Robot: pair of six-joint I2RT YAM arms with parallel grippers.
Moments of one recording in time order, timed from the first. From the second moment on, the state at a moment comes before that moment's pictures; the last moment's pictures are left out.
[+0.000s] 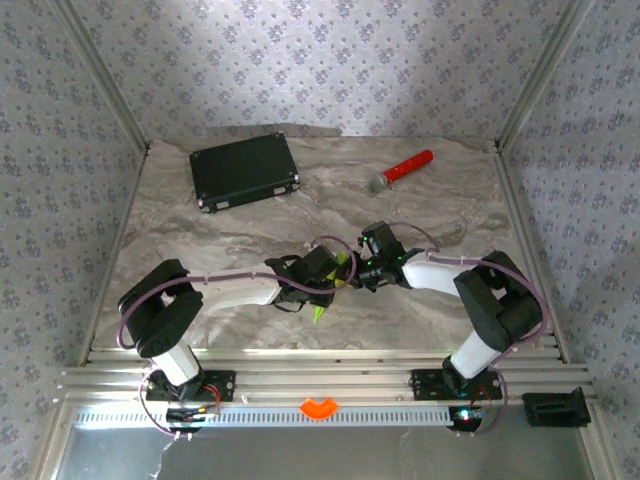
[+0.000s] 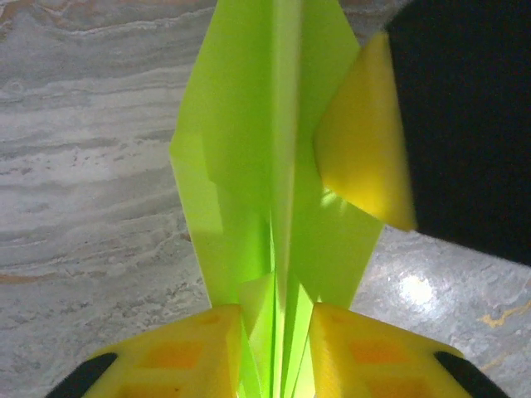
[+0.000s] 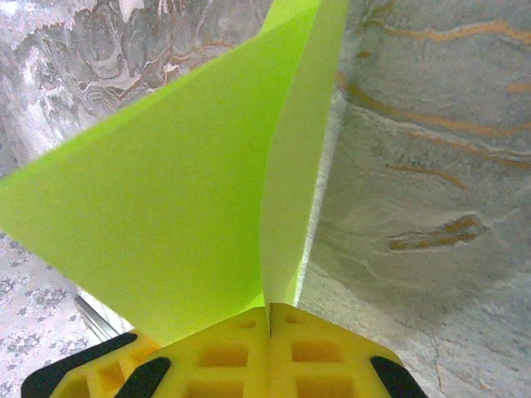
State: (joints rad) left arm -1.01 1.66 0.95 -0.35 -0.08 -0.62; right arm 0.58 1.61 0.72 -0.03 -0.49 1.00
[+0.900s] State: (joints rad) left arm -0.94 1.40 0.95 -0.40 -0.11 -0.85; right arm 0.44 1.47 0.72 -0.33 -0.58 0.75
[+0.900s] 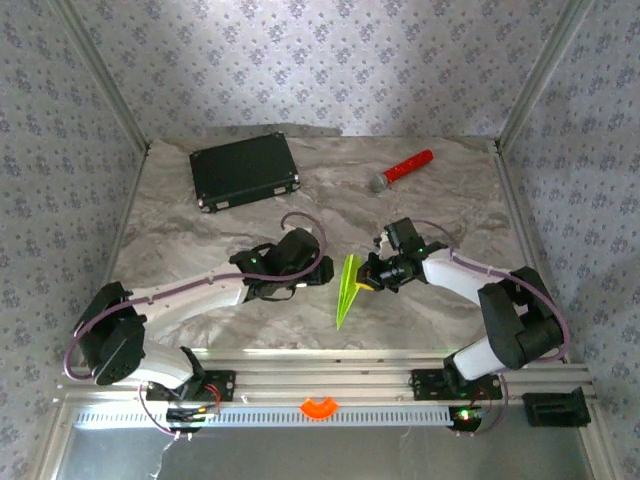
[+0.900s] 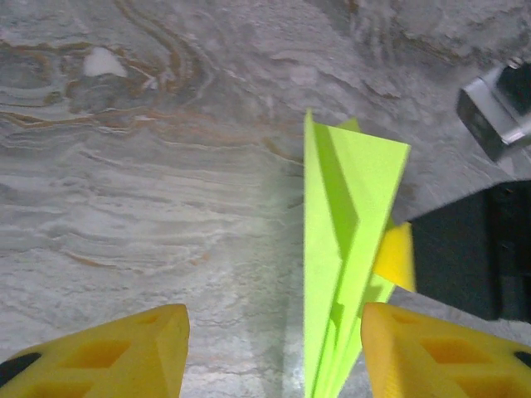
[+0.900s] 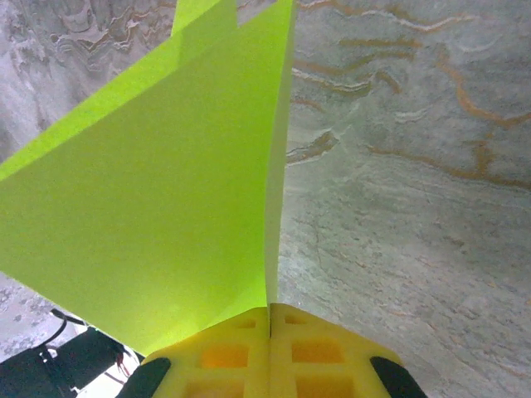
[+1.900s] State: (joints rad) left arm -0.73 1.58 0.89 -0.16 0.32 -0.83; right arm 0.45 1.56 0.74 -0.22 -0.65 0.75
